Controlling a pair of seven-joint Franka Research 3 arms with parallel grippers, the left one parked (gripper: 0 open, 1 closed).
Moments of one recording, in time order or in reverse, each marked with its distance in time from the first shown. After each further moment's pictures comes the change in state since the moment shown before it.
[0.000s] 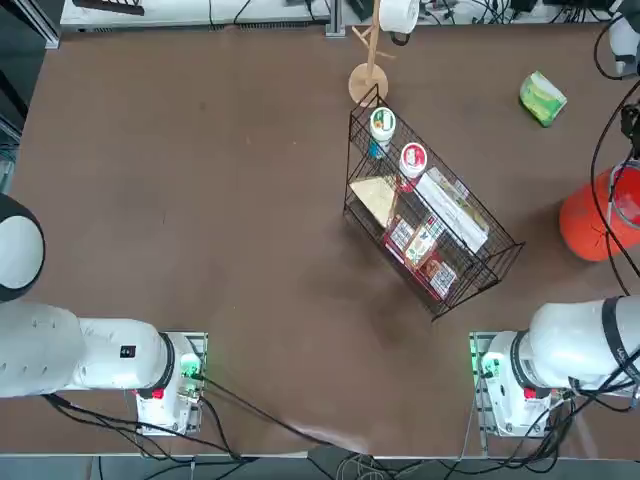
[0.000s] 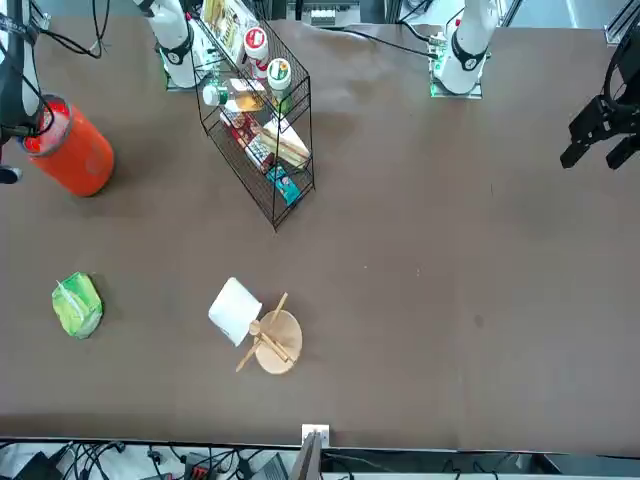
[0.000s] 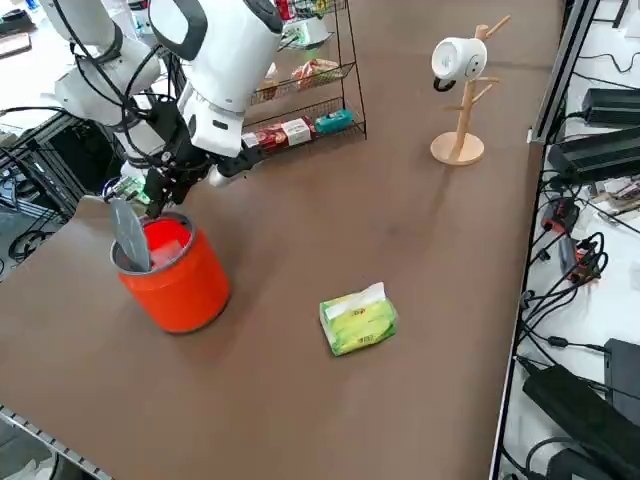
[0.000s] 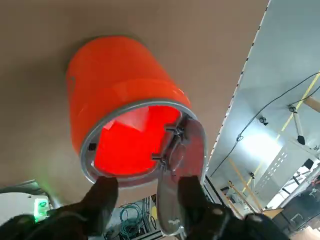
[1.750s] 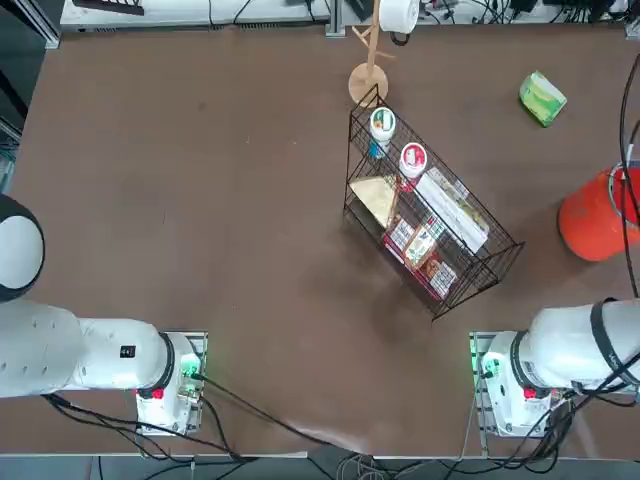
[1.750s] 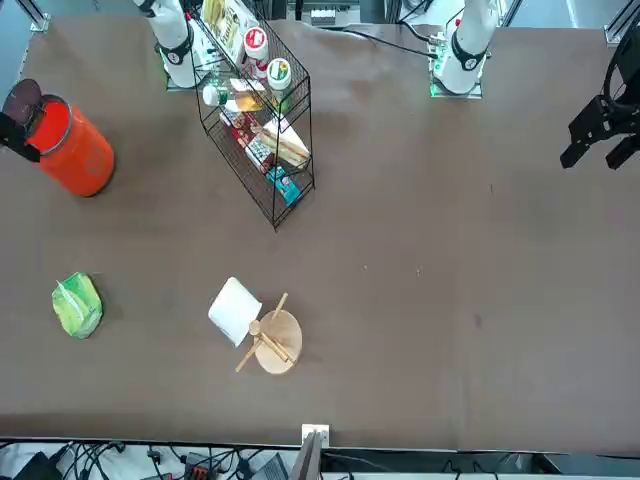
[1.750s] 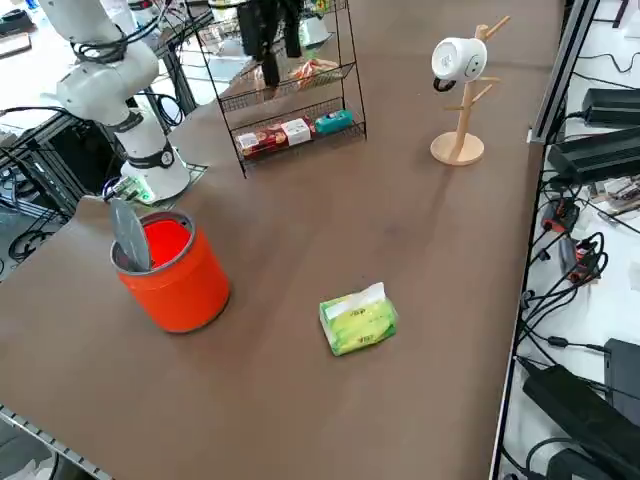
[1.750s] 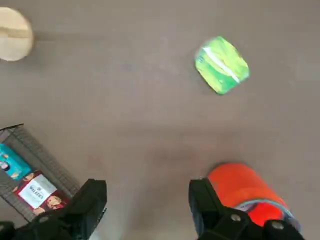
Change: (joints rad) arm 0.111 -0.059 0.072 0.419 0.565 -0.024 -0.036
